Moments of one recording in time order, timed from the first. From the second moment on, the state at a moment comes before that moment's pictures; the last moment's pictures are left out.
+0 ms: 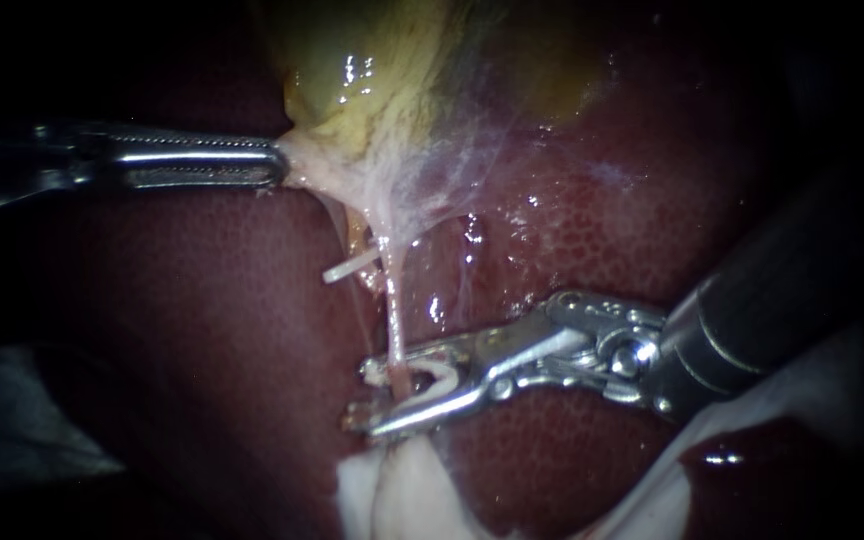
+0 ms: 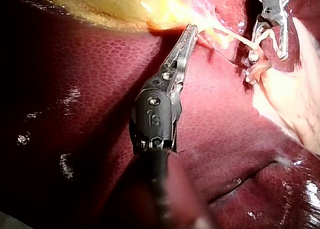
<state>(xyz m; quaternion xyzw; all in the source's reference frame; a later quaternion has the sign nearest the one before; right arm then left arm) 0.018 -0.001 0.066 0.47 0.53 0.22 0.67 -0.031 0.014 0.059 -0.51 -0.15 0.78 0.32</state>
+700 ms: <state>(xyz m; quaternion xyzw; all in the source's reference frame) 0.017 -0.001 0.066 0.48 0.52 0.23 0.67 -0.031 0.014 0.059 -0.51 -0.15 0.78 0.32</state>
